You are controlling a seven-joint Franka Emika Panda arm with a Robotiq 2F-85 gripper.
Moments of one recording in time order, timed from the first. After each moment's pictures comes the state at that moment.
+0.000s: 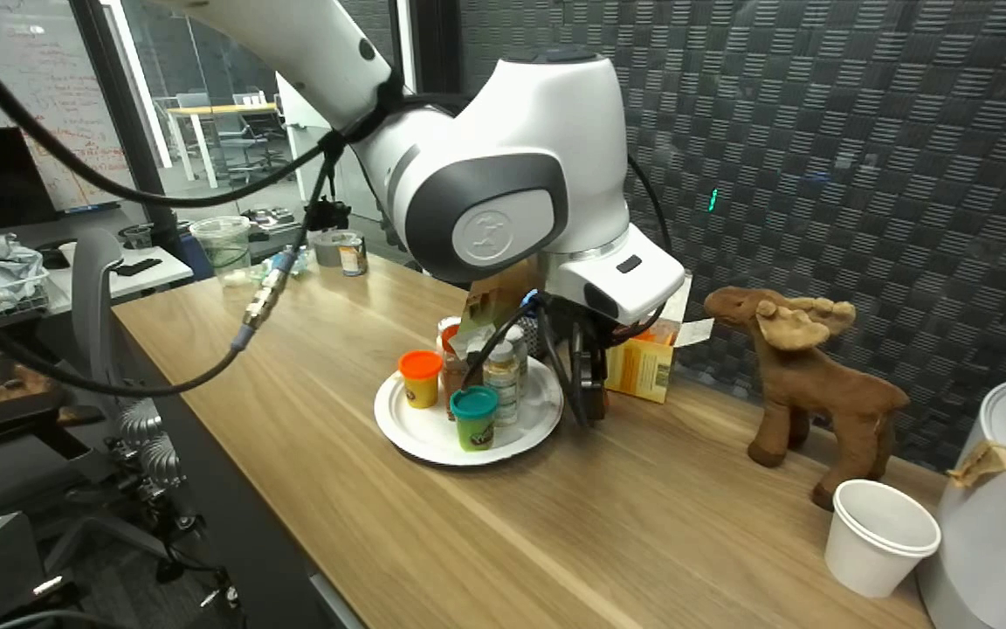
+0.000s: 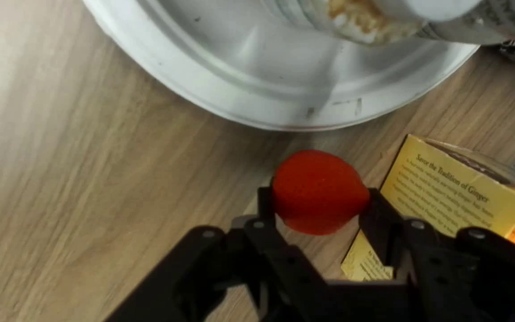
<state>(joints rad) -0.05 0.48 -0.14 -1.98 0.27 2.73 0.57</state>
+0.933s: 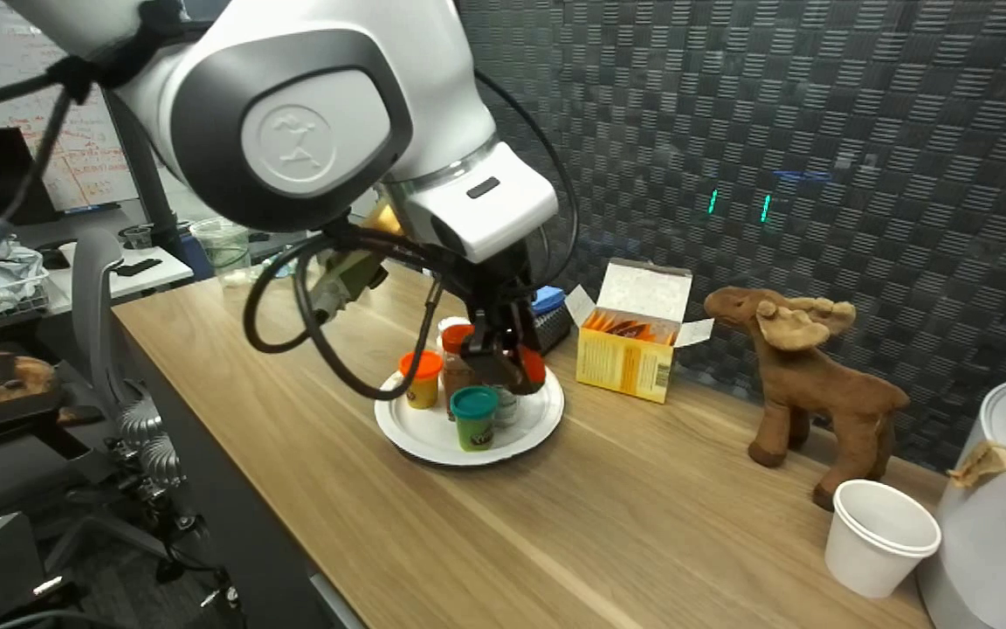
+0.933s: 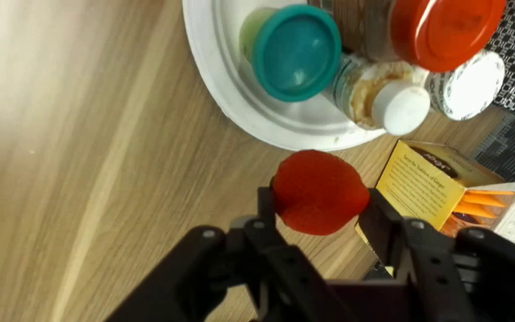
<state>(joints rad) 0.14 0.10 -0.32 -2.38 -0.04 2.87 0.92</state>
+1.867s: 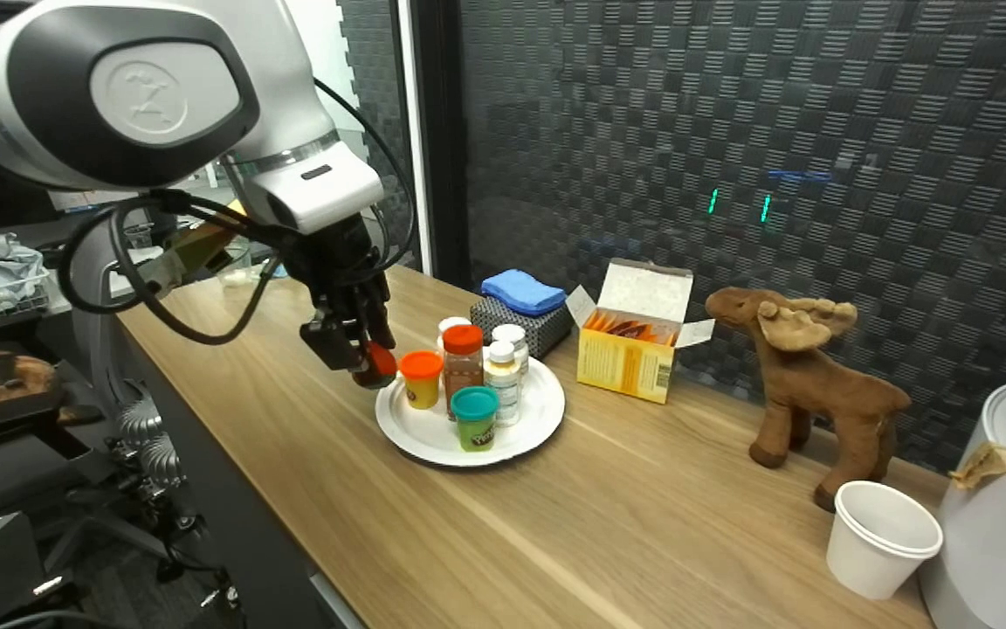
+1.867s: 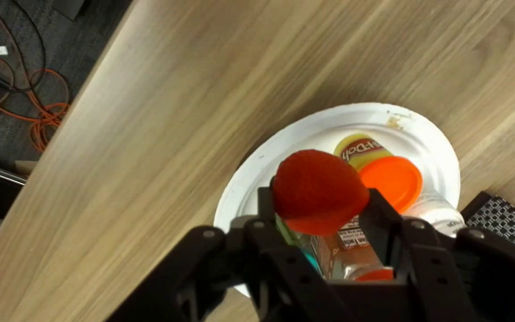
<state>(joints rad) 0.10 -0.08 -0.05 -2.56 -0.18 2.71 1.06</state>
